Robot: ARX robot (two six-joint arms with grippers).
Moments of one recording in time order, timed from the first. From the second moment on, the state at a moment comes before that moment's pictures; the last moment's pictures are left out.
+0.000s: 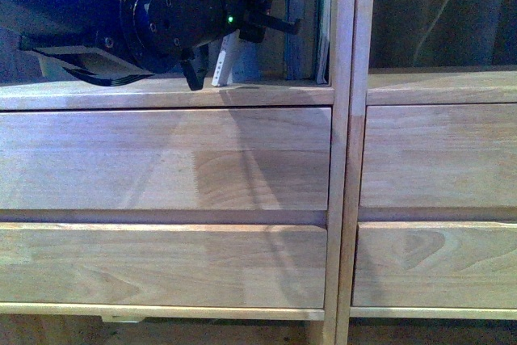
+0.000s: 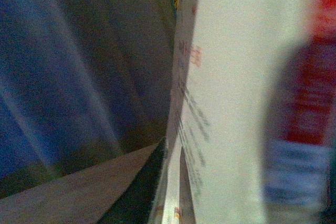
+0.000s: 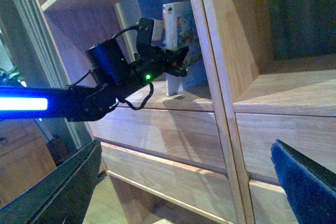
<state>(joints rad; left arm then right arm) -0.39 2.17 1.84 0.59 -0.04 0.34 -0.41 0.64 0.33 0.72 -0.90 0.56</state>
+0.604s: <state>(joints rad) -0.42 1.96 1.55 0.69 0.00 0.19 -0.41 0.64 0.33 0.72 -0.90 0.56</state>
